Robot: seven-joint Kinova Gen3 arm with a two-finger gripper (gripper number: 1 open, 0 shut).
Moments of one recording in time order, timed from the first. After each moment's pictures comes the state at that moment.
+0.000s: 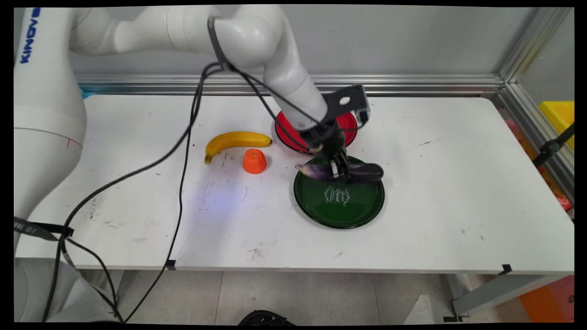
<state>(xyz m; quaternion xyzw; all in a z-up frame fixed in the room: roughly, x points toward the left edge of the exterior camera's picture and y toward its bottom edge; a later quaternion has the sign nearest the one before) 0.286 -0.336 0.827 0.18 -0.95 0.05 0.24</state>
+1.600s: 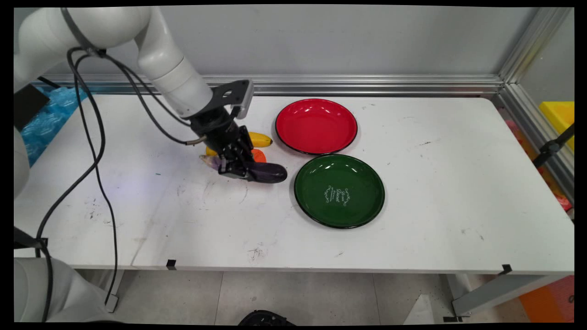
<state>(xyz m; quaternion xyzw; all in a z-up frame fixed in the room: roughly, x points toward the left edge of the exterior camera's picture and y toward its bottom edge) 0.477 -0.270 0.836 0.13 -0.97 0.03 0.20</state>
